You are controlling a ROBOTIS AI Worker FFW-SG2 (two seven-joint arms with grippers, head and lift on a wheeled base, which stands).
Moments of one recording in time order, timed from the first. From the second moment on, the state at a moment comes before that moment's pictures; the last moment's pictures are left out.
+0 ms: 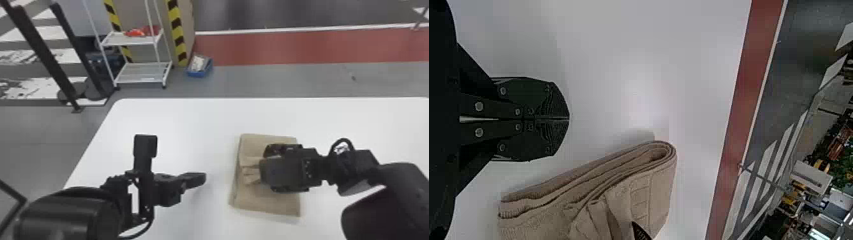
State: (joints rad) left arm 0.17 0.14 0.06 -2.07 0.23 1.11 -0.44; right arm -0.05 -0.19 0.35 -1.79 1.08 0.11 1.12
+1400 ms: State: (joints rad) left arm 0.13 0.14 0.02 -2.03 0.25 1.14 -0.48; right arm -0.18 -0.17 0.09 -1.76 0.86 -0.05 1.21
